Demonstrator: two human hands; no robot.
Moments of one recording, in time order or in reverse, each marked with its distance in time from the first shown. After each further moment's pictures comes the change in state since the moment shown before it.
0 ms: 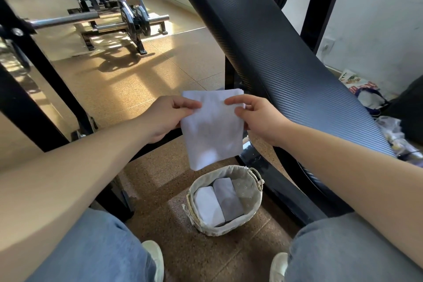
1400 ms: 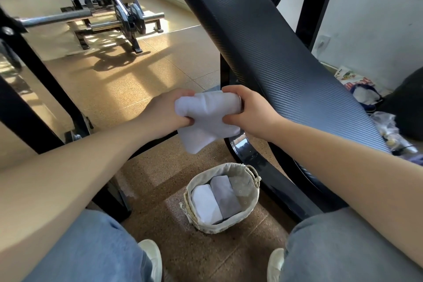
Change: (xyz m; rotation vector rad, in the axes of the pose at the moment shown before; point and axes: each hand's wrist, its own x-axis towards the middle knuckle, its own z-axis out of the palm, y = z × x) left_hand -0.009 0.011 0.002 0.658 0.056 0.270; right_hand -0.002 -0.007 -0.007 -0.367 0.070 -0.200
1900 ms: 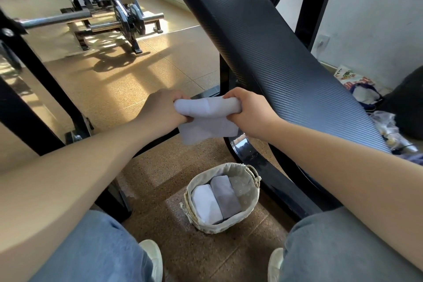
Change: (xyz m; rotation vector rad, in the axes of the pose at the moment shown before) left_hand 0.001 0.005 0.000 0.154 0.079 -0.060; right_hand 0.000 0.000 0.003 -0.177 0.030 -0.001
